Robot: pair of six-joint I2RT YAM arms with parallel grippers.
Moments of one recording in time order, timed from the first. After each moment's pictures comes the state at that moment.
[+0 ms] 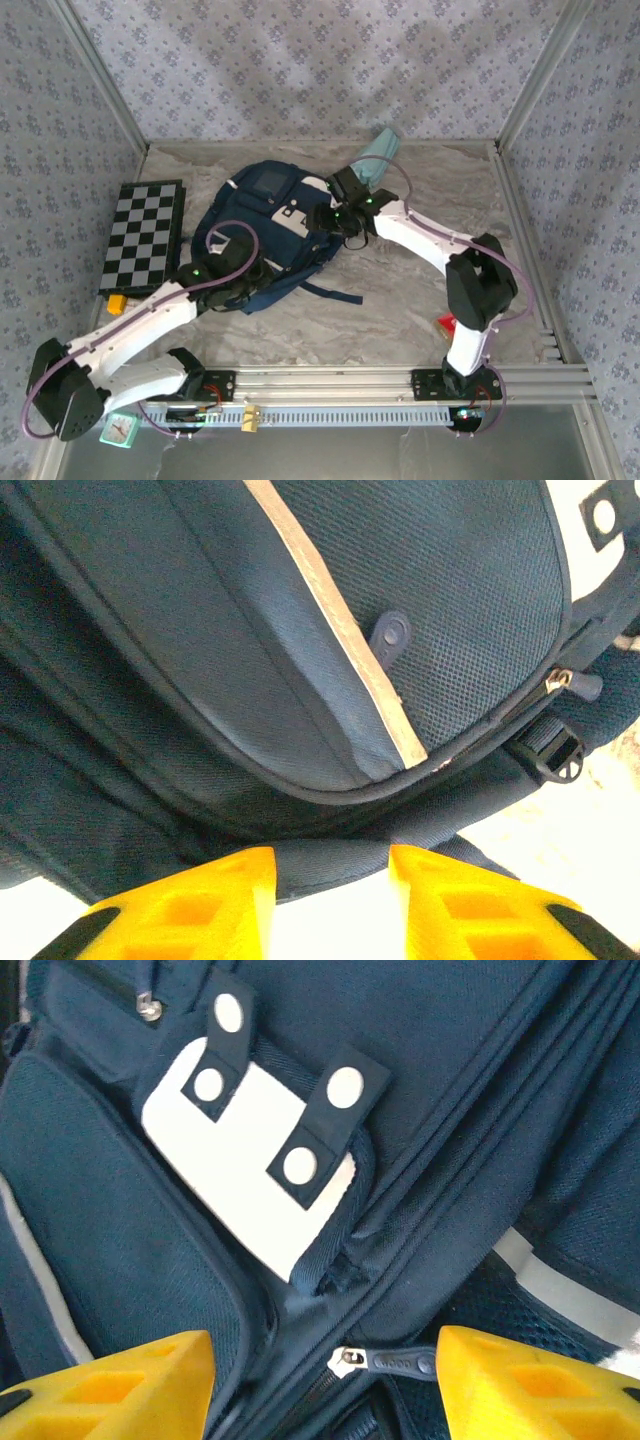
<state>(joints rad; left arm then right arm) -0.74 1.06 0.76 -0.66 -0.15 -1.21 0.65 1.81 1.44 -0.56 -0.13 0.69</state>
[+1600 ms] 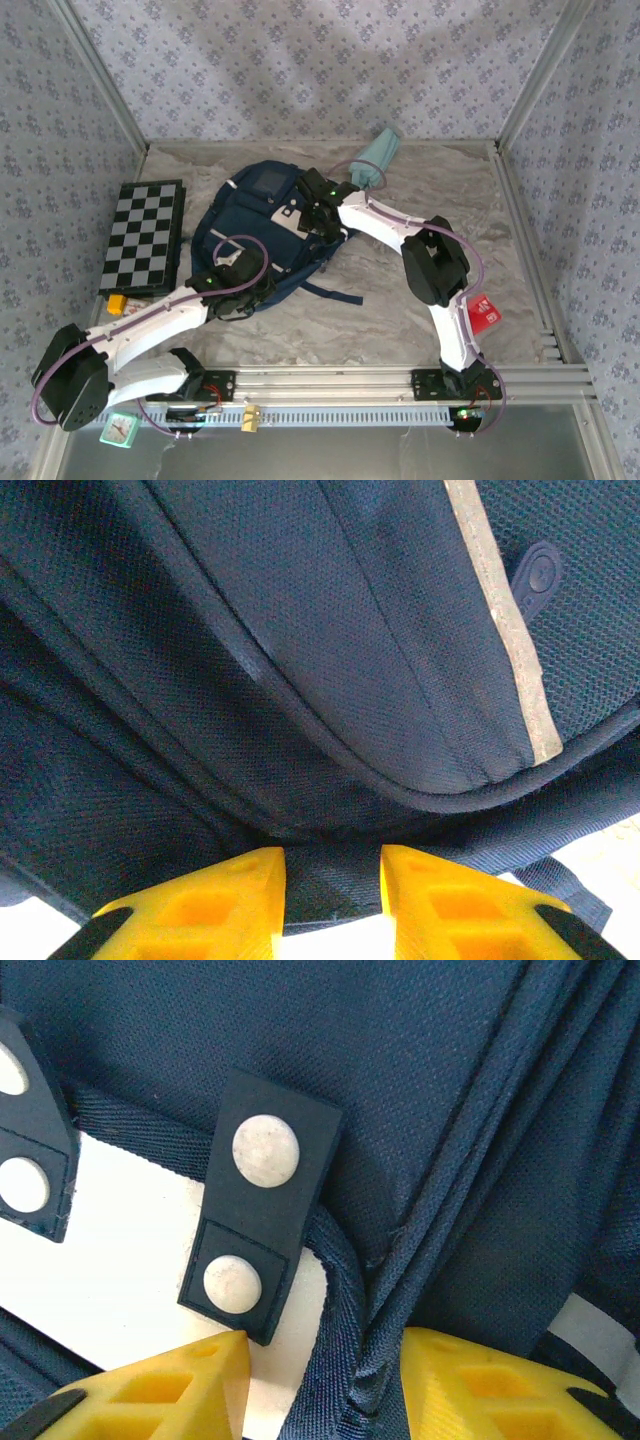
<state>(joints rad) -0.78 1.10 0.63 -0.56 -0.17 -1.26 0.72 2.11 1.73 -0.74 0.02 0.90</state>
